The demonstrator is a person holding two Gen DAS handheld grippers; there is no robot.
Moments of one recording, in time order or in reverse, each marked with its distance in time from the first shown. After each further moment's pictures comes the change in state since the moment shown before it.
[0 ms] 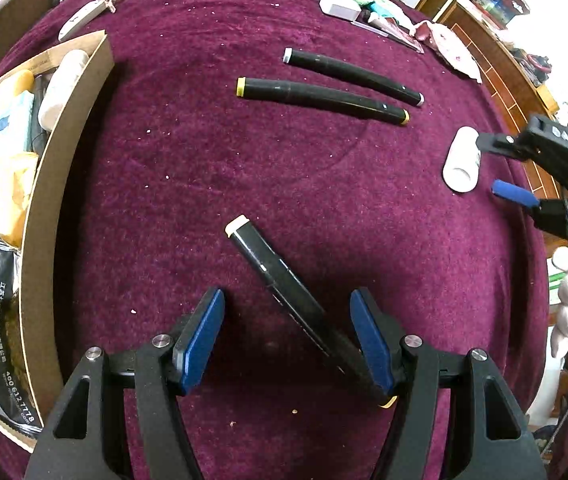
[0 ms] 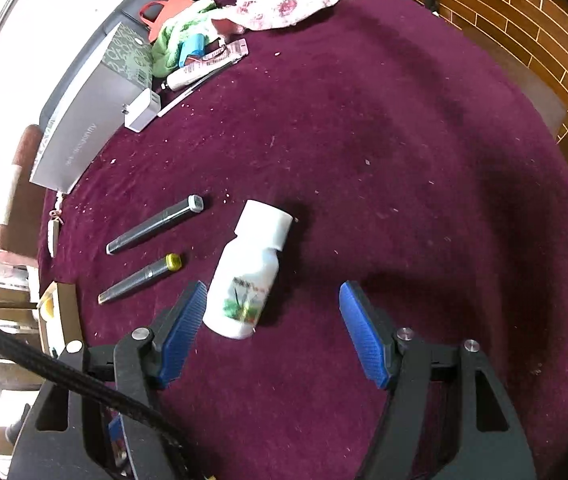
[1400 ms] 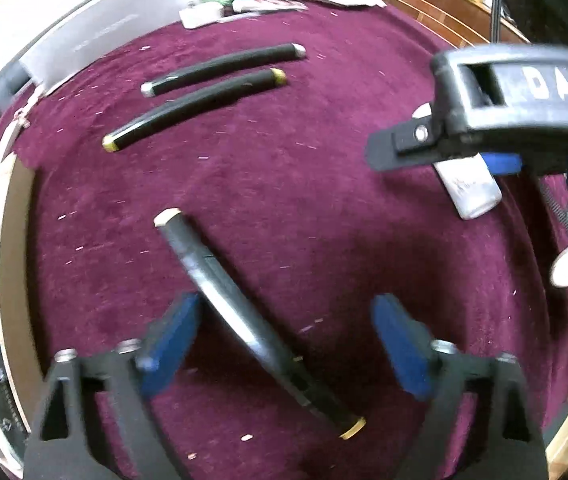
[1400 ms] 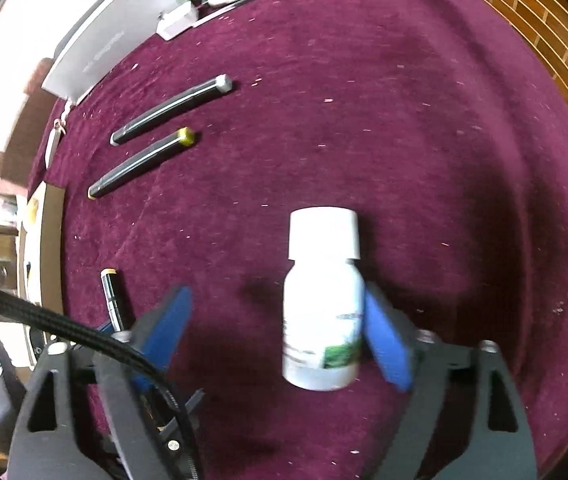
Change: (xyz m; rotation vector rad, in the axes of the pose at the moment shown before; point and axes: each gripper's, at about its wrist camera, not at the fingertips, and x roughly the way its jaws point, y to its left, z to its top) left arm 0.021 -0.071 -0.016 0.410 -0.053 0.091; right arm 0.003 0.008 -0.069 -0.193 0.125 -0.014
